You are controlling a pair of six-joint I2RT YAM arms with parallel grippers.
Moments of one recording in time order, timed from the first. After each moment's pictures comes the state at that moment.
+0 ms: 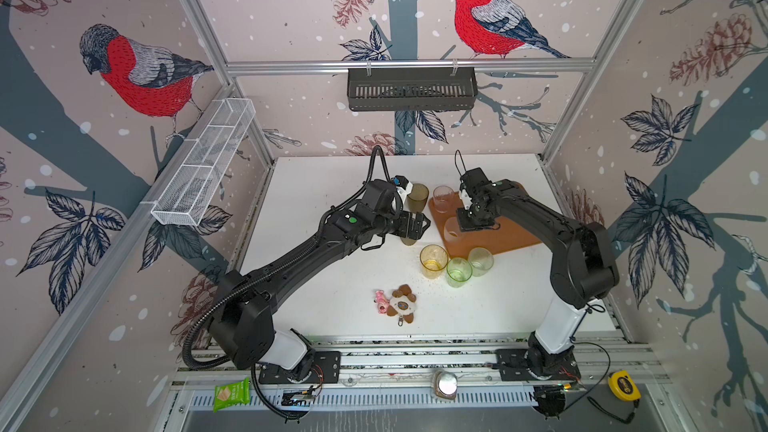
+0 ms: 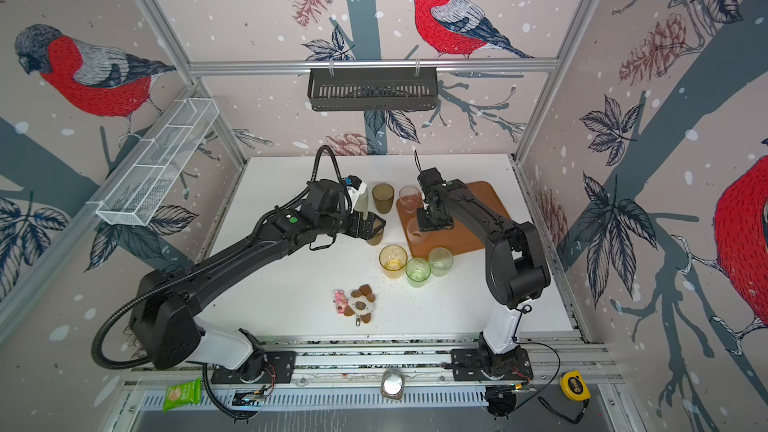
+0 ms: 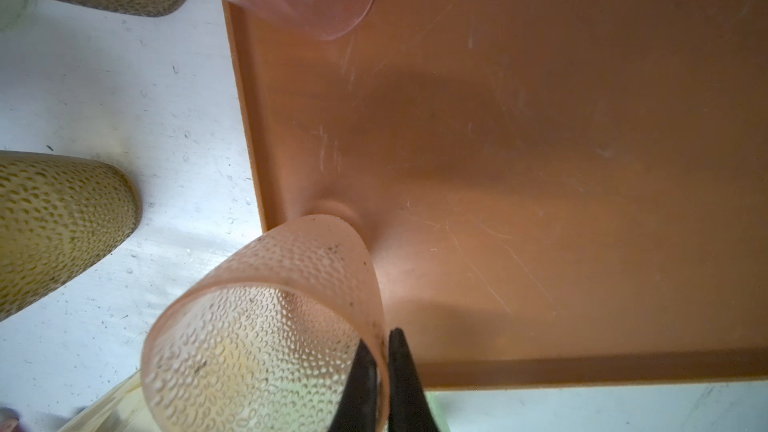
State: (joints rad) left arm -0.68 1.46 1.19 -0.39 0.26 -0.37; right arm 0.40 1.80 1.39 -0.88 -0.03 0.22
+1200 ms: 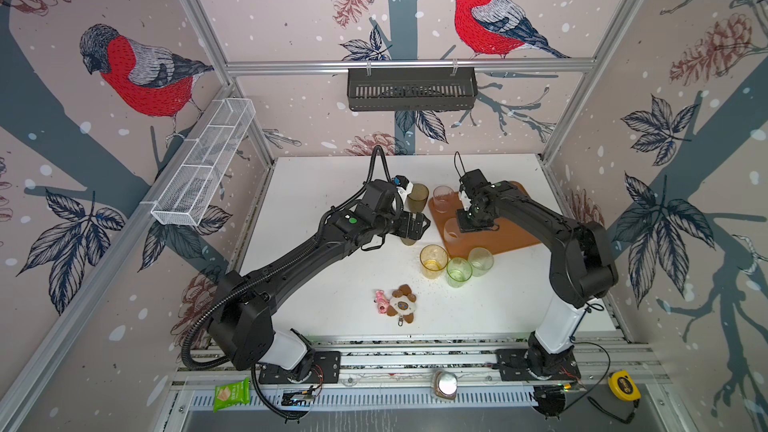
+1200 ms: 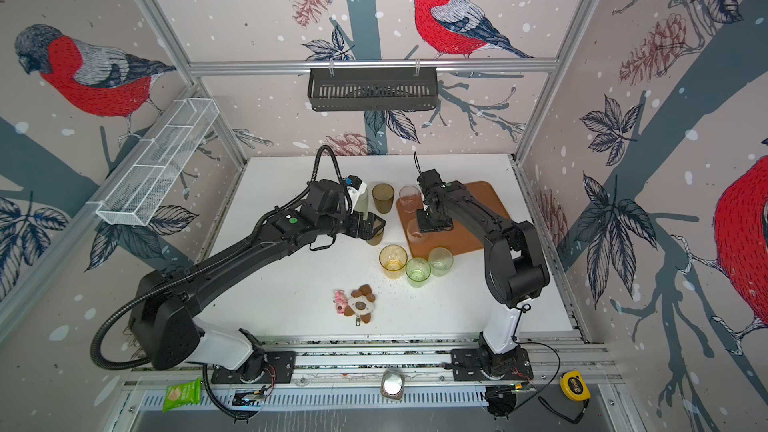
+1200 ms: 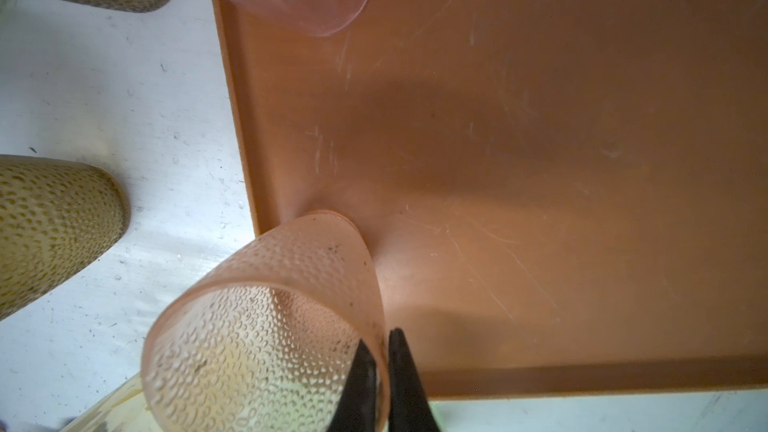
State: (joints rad) left arm -0.68 1.46 1.19 -0.39 0.24 -0.36; right arm 0.40 1.81 1.37 -0.86 -0.02 0.22
